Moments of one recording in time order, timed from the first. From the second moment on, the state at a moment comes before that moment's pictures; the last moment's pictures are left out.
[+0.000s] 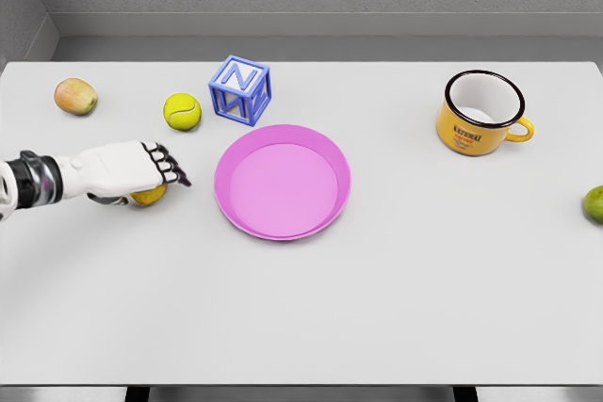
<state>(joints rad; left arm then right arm) -0.50 0.83 -0.58 -1.52 -0.78 -0.61 -0.47 -0.02 0.00 -0.31 0.13 0.30 -0.12 -0.20</state>
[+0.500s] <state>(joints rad) -0.50 0.85 -0.60 -1.52 -0.79 -0.61 -0.47 -0.02 0.00 -0.31 0.13 0.30 -0.12 -0.20</state>
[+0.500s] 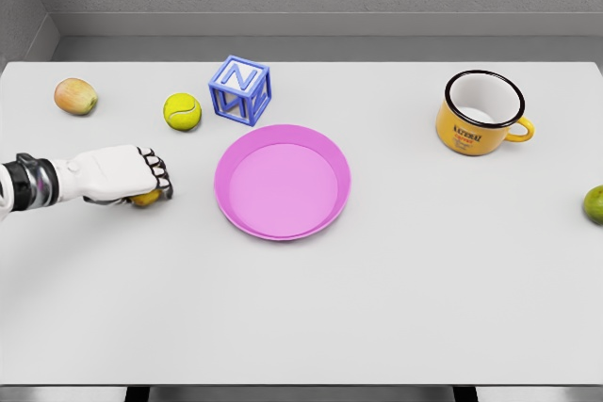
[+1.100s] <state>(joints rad) -0.60 0.80 -0.60 -1.53 -0.69 -0.61 -0.47 -0.02 0.00 -0.31 0.13 0.30 -0.12 -0.20</state>
